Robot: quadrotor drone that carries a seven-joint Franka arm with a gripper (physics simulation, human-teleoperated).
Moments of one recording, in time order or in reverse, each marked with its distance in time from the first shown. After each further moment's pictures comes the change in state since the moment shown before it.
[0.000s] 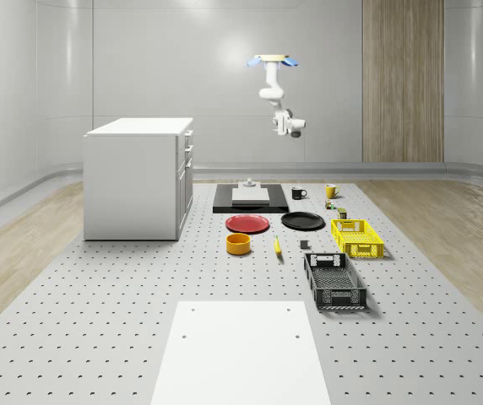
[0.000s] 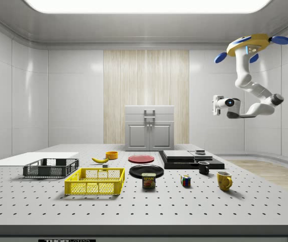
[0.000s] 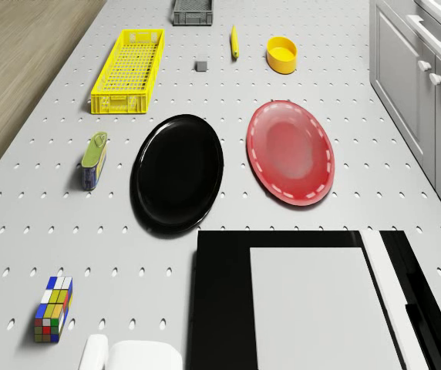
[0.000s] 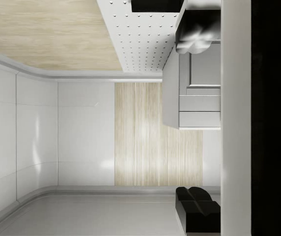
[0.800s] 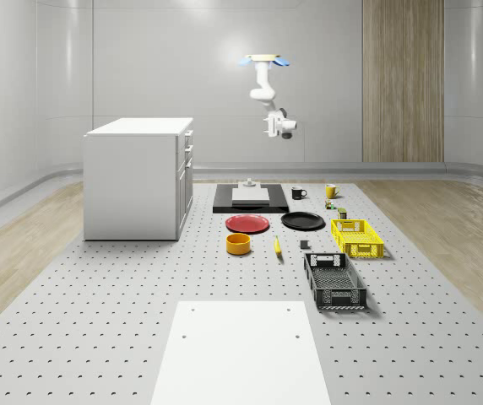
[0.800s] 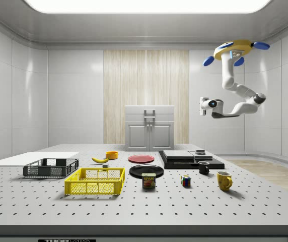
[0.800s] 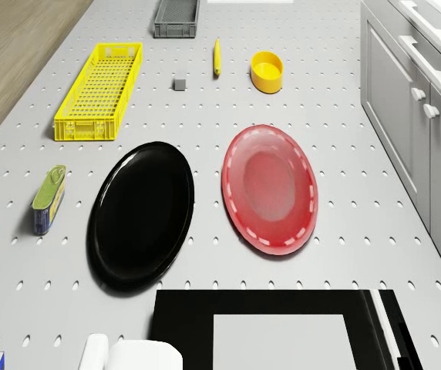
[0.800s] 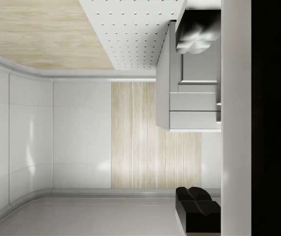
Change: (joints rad) arm 0.089 -0.073 -0.042 -0.011 -0.050 0.075 0.042
